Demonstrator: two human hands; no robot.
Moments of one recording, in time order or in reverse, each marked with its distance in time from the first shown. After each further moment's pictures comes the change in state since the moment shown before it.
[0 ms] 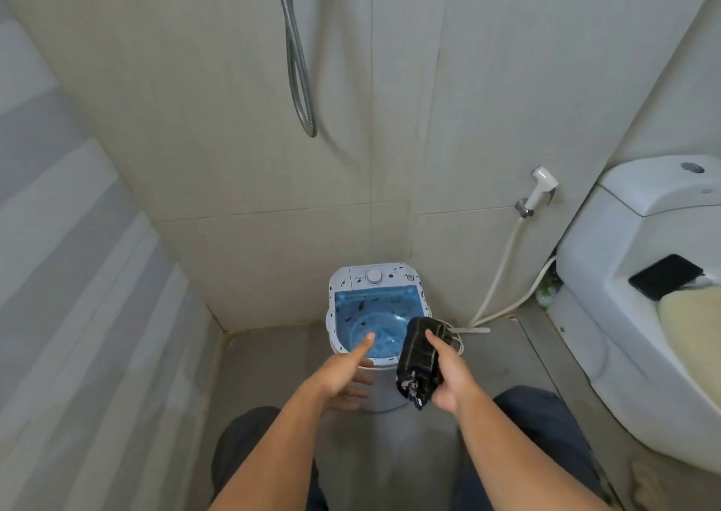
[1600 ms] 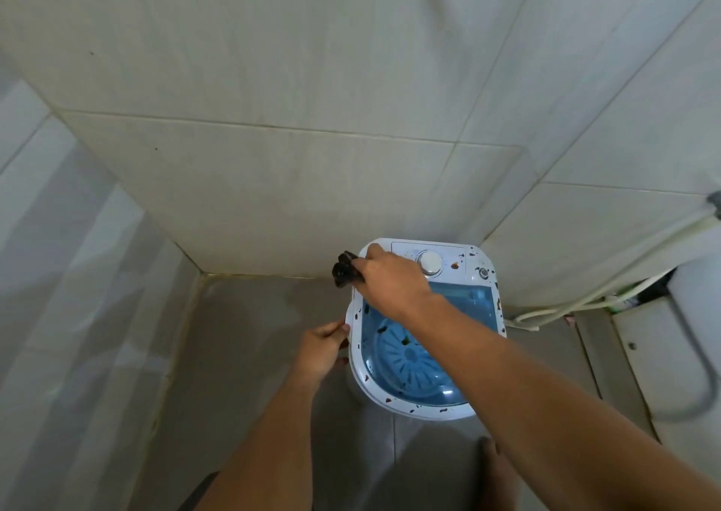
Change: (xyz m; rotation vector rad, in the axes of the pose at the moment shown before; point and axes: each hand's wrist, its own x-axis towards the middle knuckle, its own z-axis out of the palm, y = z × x) left_hand 0.282 -0.047 -0.103 -0.506 0.245 0.047; right_hand 0.271 -0.020 0.193 -2.154 -0.172 -1.006
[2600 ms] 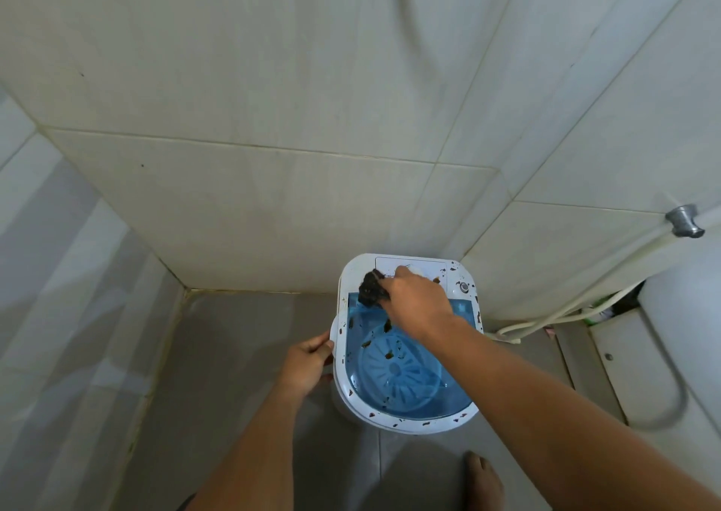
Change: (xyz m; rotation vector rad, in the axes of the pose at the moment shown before) left_hand -0.001 0.002 0.001 0.028 -0.026 0.037; right_hand -0.030 0.044 -0.016 0.016 -0.099 0.209
